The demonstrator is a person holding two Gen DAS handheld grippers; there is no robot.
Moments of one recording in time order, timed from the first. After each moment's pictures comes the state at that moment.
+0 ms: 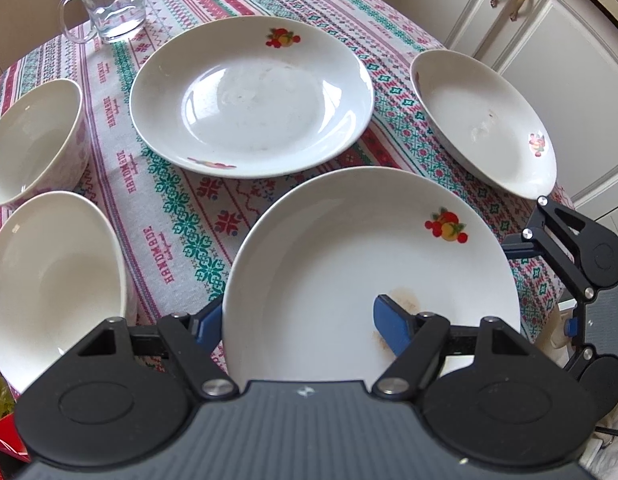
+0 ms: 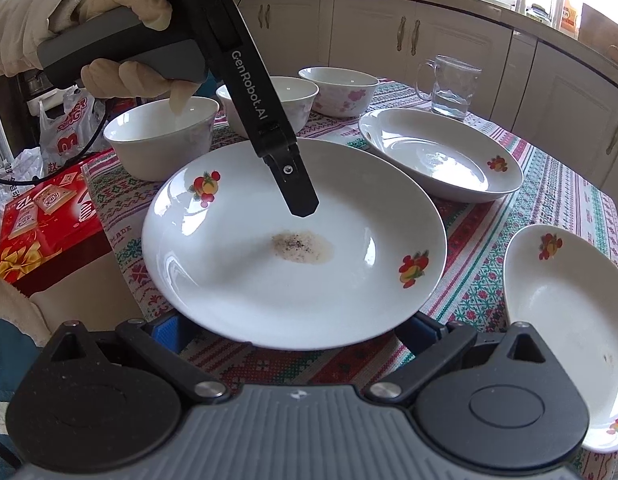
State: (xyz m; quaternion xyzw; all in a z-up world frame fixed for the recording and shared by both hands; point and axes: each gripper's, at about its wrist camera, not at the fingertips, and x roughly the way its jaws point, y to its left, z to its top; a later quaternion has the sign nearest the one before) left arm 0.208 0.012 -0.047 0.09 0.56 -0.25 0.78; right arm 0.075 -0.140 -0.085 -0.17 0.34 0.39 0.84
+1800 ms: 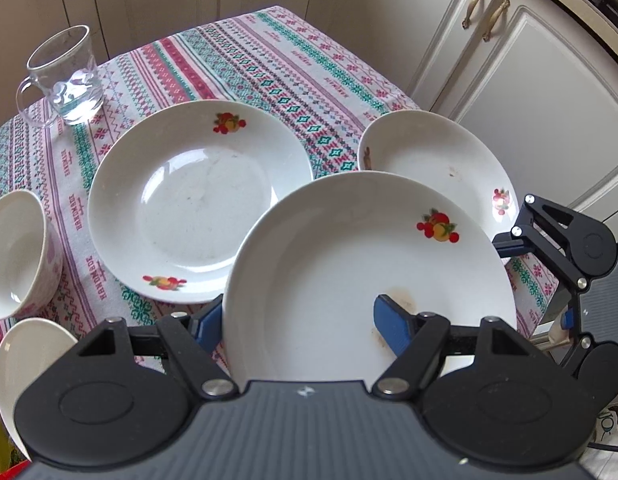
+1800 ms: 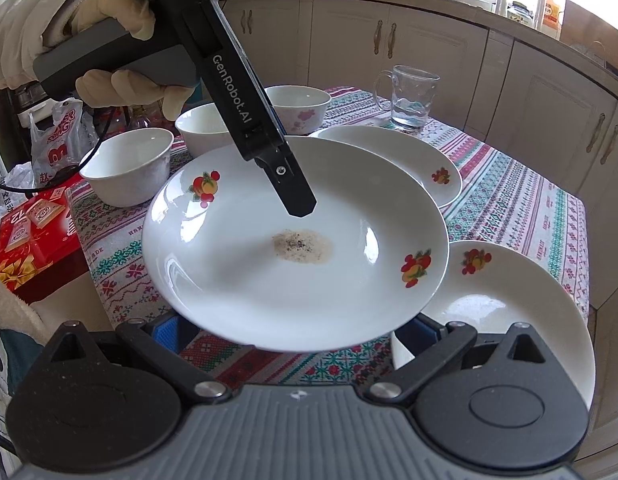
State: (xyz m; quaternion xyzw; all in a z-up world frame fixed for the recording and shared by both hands) left arm 0.236 -0.036 -0.010 0.09 0.53 -0.28 0.79; right arm 0.107 -0.190 -0.047 -0.16 0.34 0.37 0.85
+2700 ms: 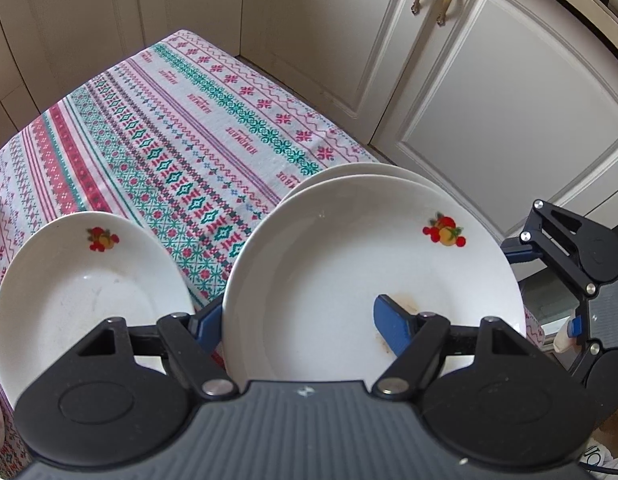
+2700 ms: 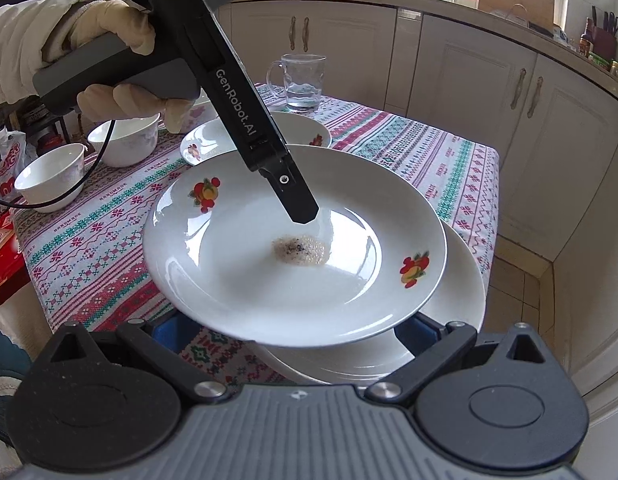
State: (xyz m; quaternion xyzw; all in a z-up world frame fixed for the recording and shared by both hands) left arm 0.287 -0.147 -0.022 0.13 0.52 -0.34 0.77; right arm 0.123 -0.282 -0.050 -0.12 0.35 0.29 0.88
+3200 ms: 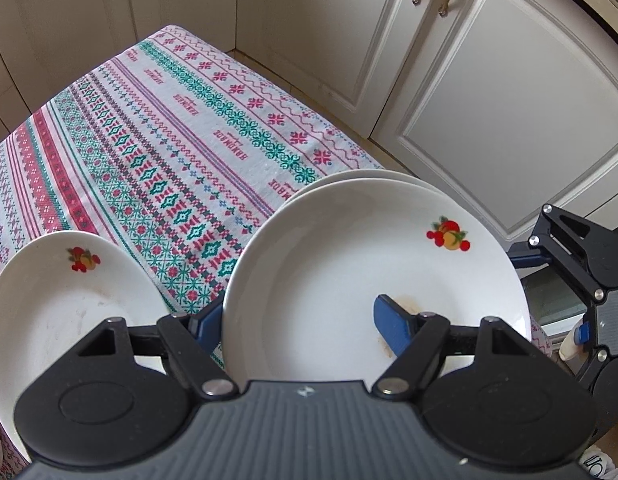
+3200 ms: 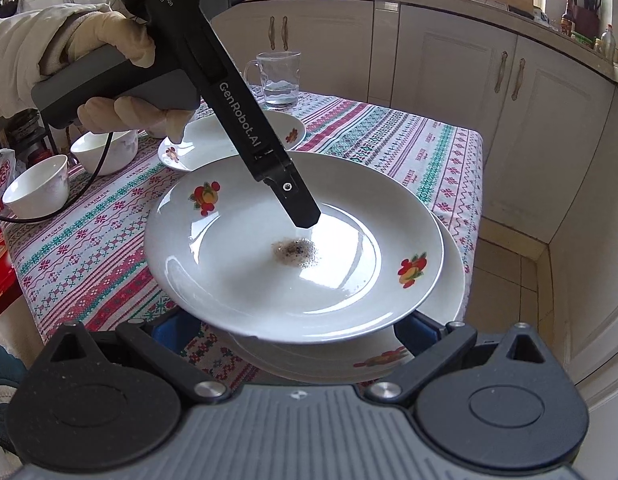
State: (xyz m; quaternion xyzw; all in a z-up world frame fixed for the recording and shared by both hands) left arm 0.300 -0.166 -0.032 0.14 0.53 -0.34 0.76; right arm 0.129 -0.292 -0.055 -0.09 0.36 0.28 0.89
